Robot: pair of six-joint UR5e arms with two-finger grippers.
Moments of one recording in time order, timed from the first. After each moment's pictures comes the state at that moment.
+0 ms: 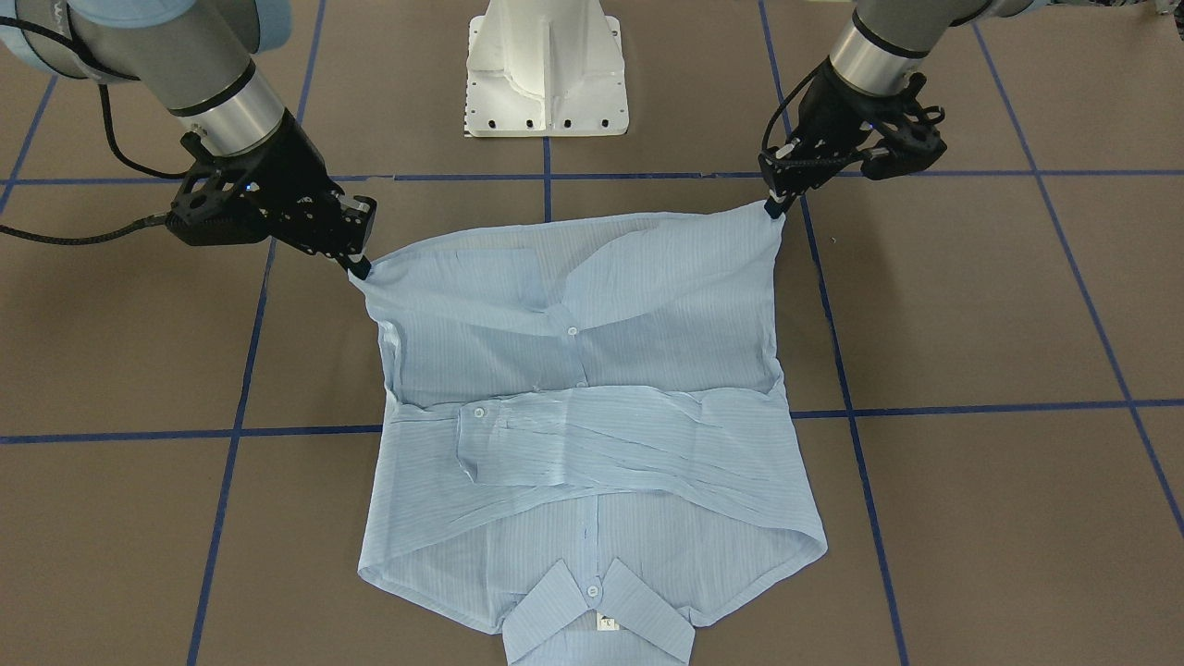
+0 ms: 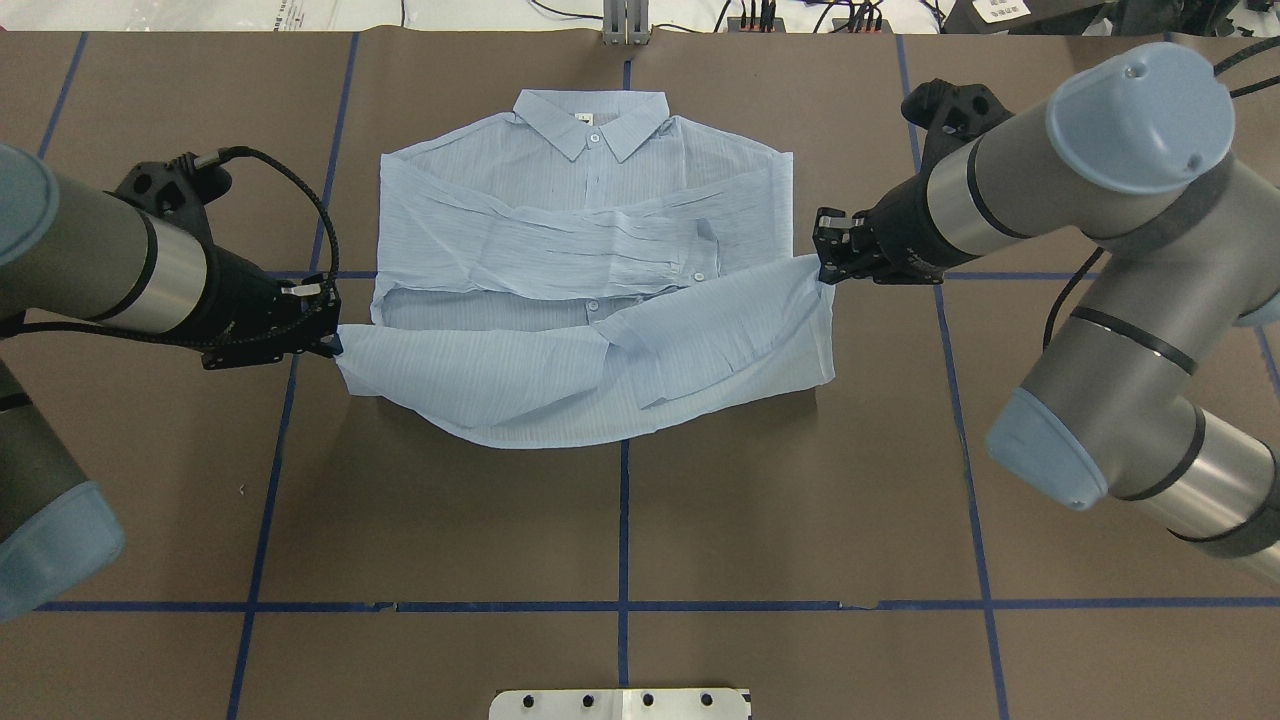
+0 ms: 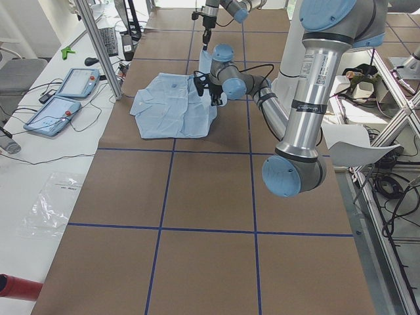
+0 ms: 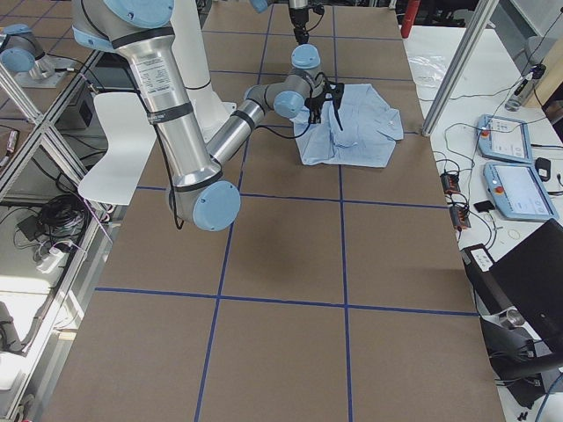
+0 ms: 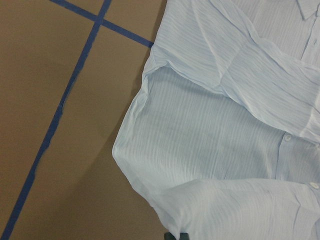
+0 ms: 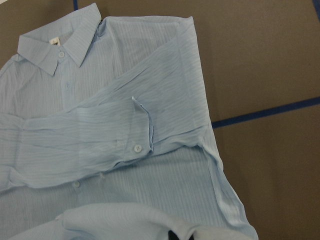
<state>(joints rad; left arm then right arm) -0.76 -1.86 -2.10 -1.70 -2.03 -1.53 0.80 -1.14 1.92 -1.36 2.03 1.37</state>
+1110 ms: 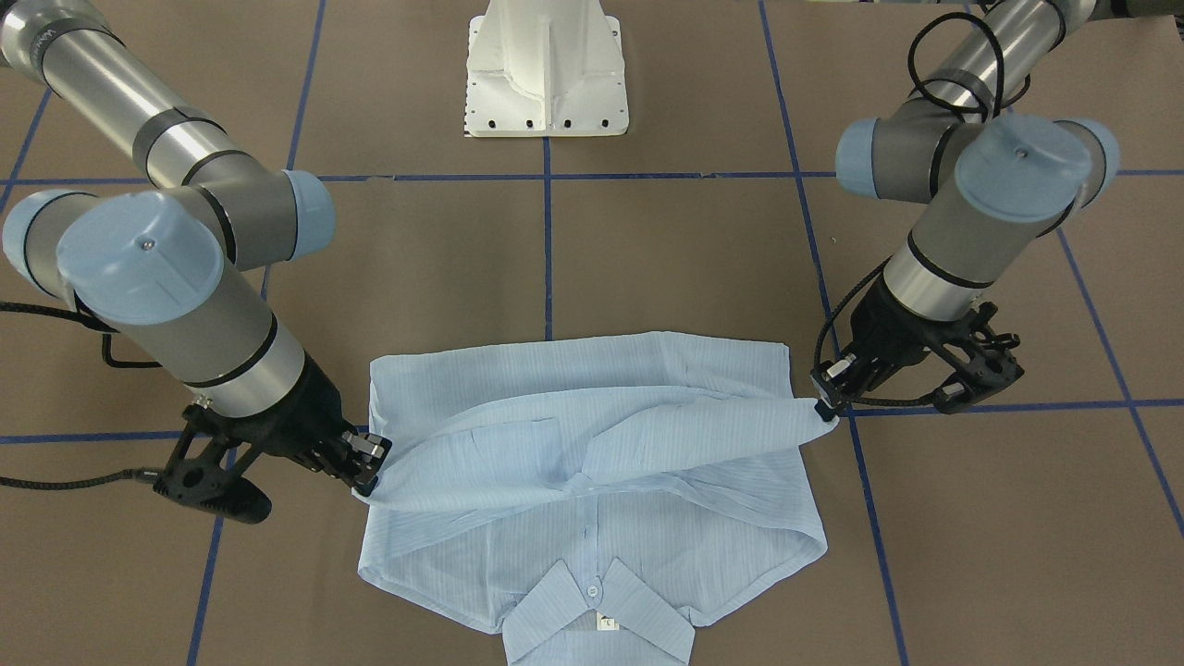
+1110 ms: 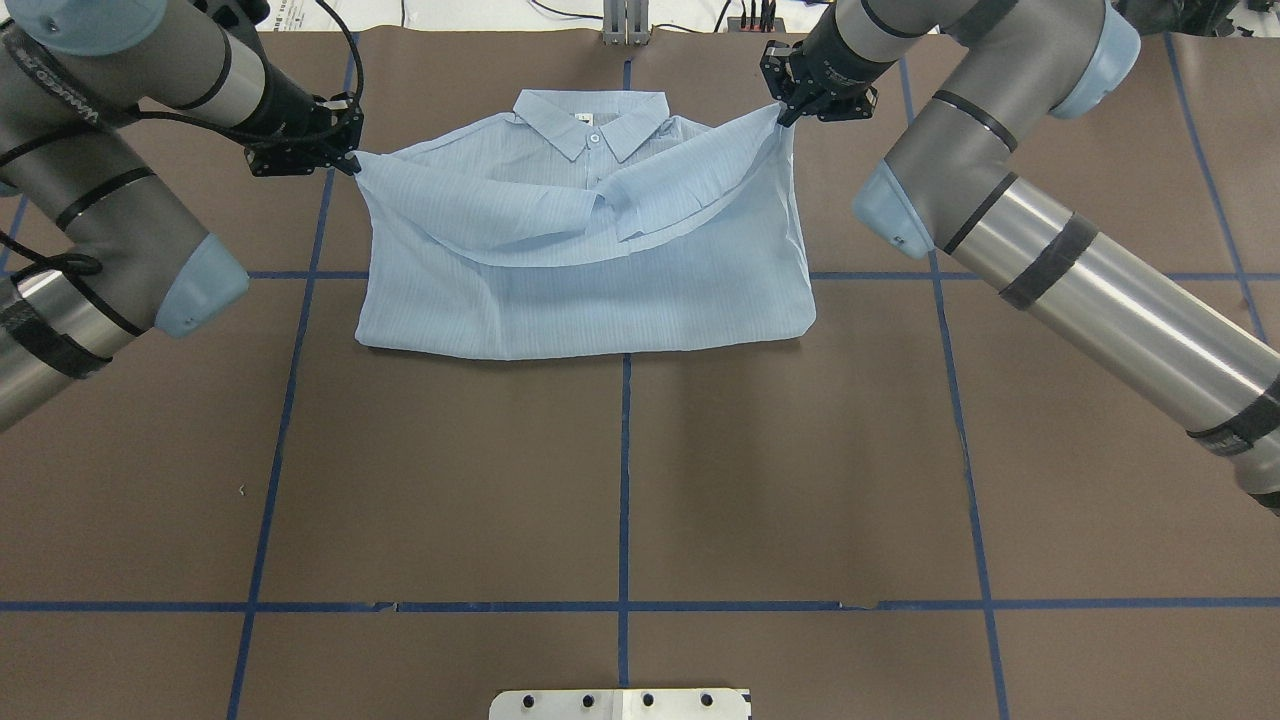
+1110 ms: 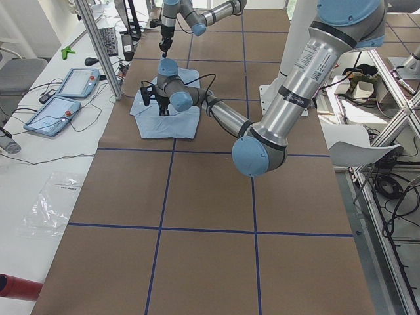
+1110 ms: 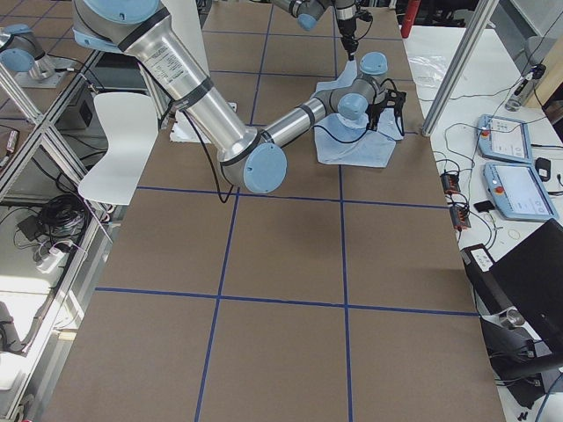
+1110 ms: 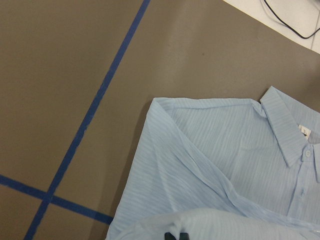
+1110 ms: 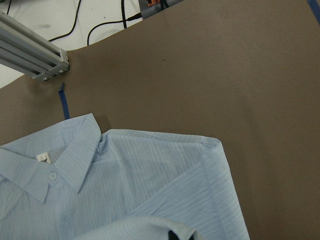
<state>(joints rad) -0.96 -2.12 -1.50 -2.01 -2.07 -1.40 0.94 -0.77 1.26 -1.16 2.09 1.33</state>
